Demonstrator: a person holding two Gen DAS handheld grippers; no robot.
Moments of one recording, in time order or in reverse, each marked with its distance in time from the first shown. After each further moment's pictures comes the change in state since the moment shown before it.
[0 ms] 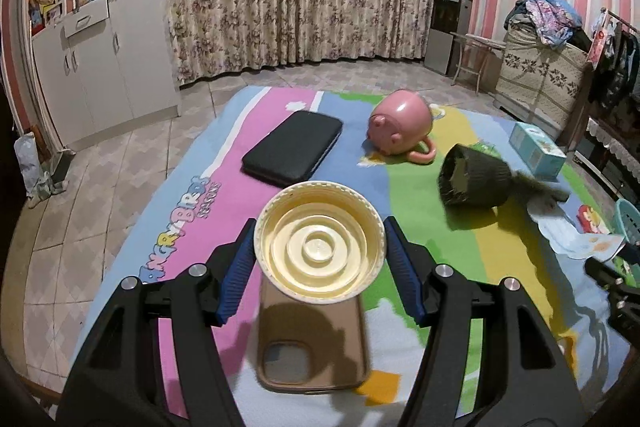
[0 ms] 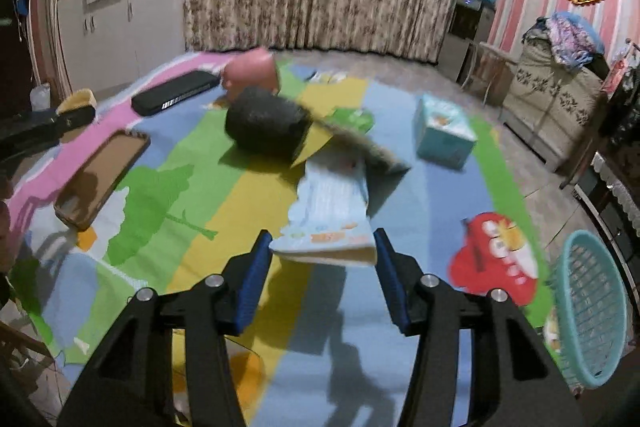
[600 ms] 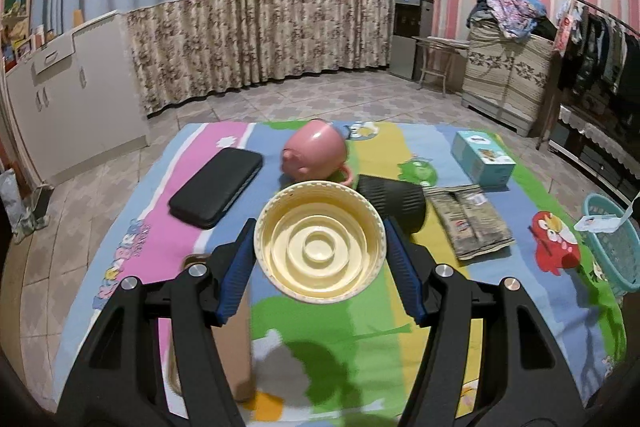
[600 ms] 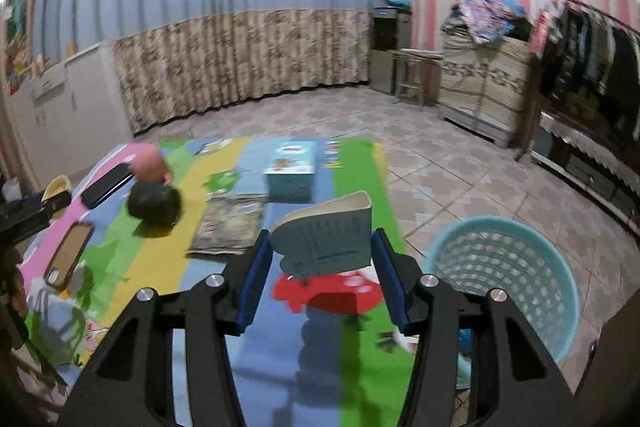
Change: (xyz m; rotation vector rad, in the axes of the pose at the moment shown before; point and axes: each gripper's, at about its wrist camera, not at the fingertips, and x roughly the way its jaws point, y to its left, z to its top) left arm -0.018 -0.089 0.026 0.097 -0.049 -0.087; right arm -0.067 -0.164 -0.008 0.278 -0.122 -0.123
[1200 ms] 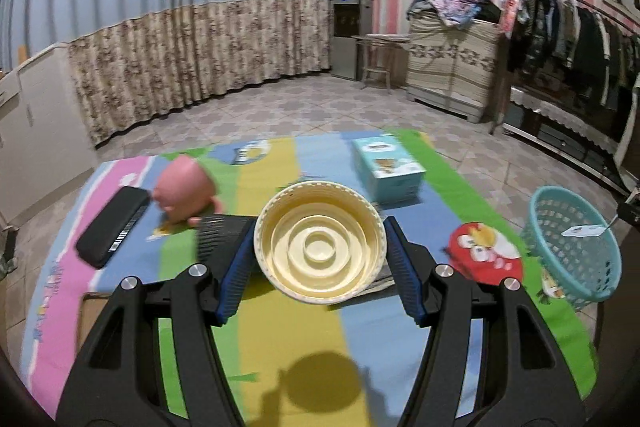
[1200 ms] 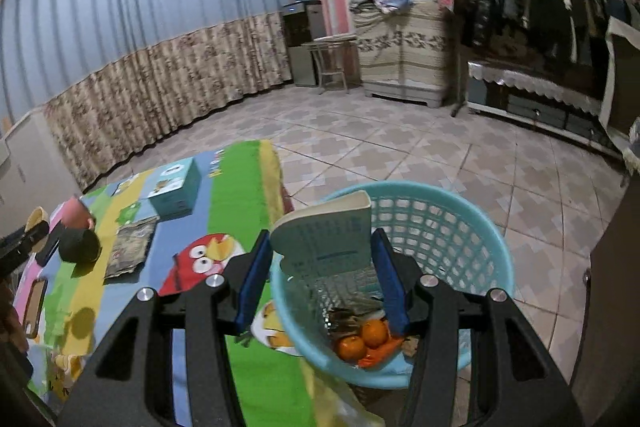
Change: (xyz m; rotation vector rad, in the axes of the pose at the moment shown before) left arm 0.019 -0.134 0.019 0.114 -0.019 -0.167; right arm 0.005 -0.133 -0.024 0.252 -0.002 -0.161
